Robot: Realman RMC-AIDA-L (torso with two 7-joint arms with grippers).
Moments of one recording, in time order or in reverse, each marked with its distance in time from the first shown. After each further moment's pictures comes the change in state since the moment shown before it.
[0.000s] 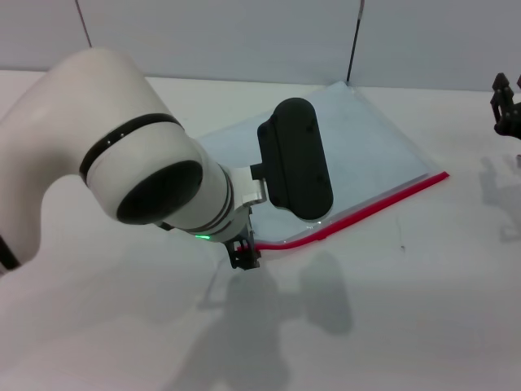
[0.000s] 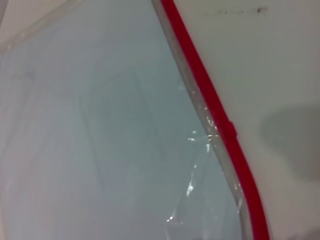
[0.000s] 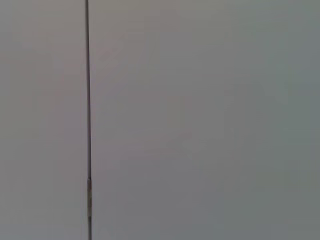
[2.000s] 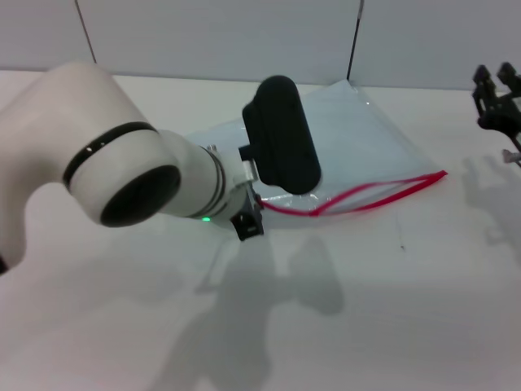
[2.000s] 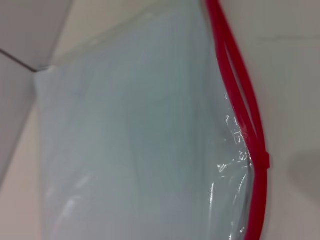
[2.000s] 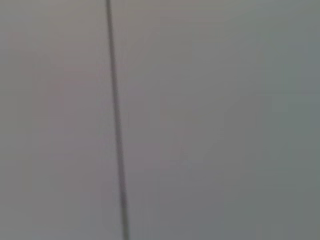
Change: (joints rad) left arm 0.041 0.002 -0.034 -0.046 0.043 0.190 -0.028; right arm 0.001 -0.007 -0.041 -0.035 -0.047 -0.032 0.093
